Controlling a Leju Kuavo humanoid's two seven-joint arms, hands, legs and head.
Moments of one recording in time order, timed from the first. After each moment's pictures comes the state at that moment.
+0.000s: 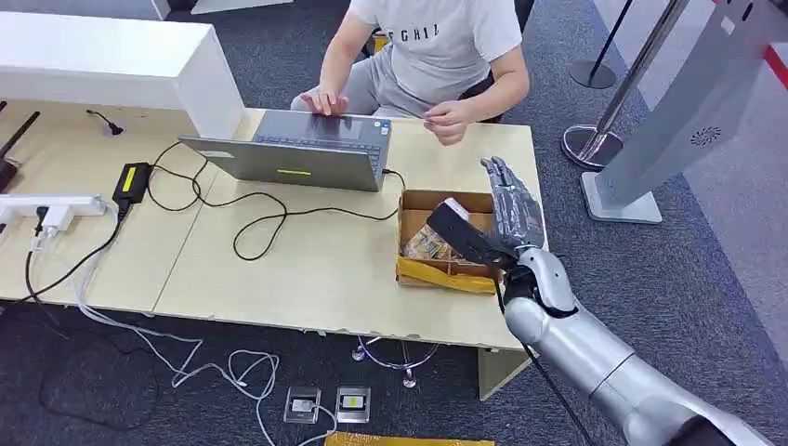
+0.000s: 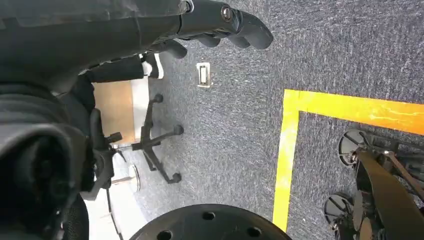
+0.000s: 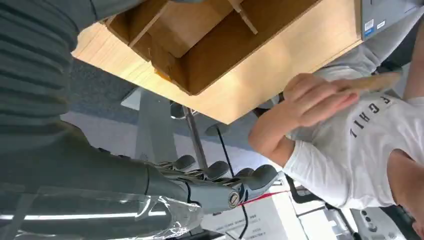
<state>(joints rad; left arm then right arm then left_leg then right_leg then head) -0.10 0.09 -1.01 -0.23 1.07 0.31 0.12 -0.80 -0.25 0.98 -1.06 0.57 -0.41 0.30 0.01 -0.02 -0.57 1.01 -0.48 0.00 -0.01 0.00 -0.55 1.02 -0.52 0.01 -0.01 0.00</state>
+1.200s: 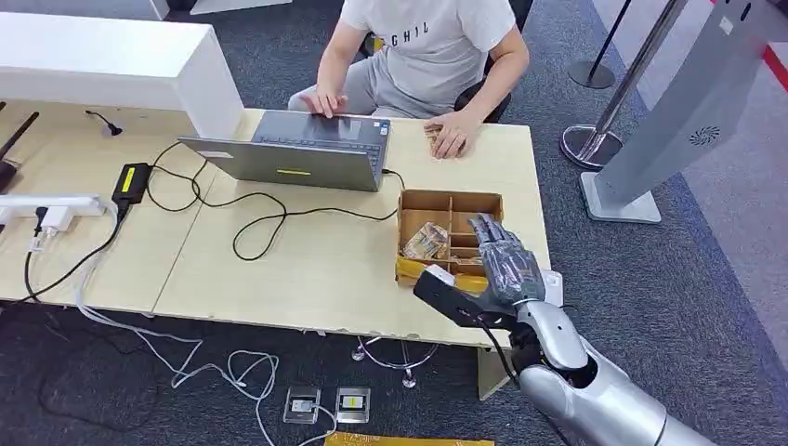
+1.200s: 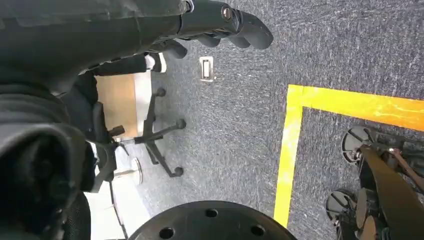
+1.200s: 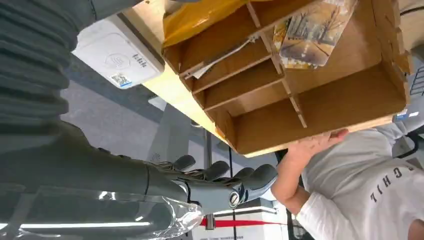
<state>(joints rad) -0.10 0.09 -1.04 -0.23 1.13 0.31 0.14 -0.61 -0.42 1.01 -1.51 0.73 -0.13 0.57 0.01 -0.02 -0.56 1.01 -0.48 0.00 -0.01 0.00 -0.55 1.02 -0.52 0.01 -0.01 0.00</state>
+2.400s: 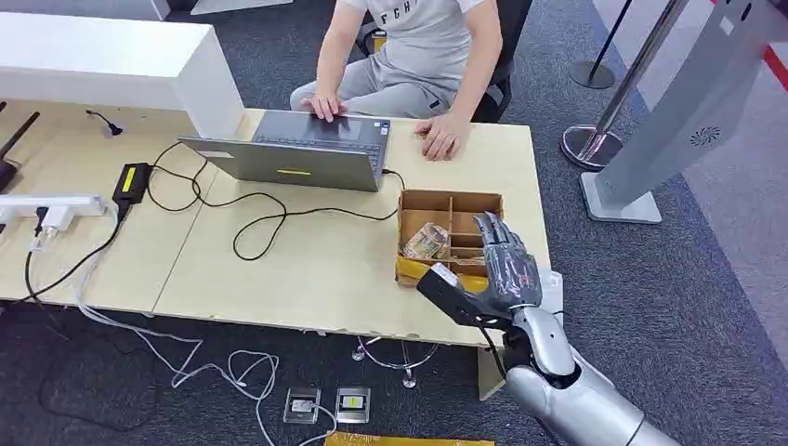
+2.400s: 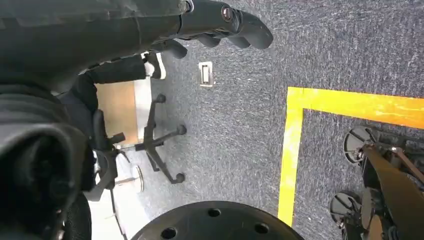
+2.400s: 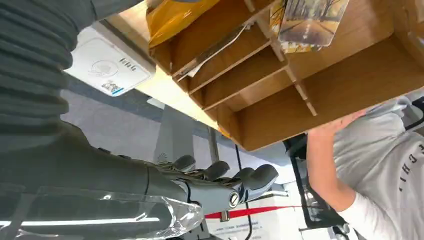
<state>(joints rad) -0.10 0.09 -1.08 -0.23 1.13 0.31 0.12 -0.56 -0.33 0.95 -1.33 0.80 -0.31 0.47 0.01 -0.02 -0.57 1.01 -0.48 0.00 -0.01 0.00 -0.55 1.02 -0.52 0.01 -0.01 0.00</state>
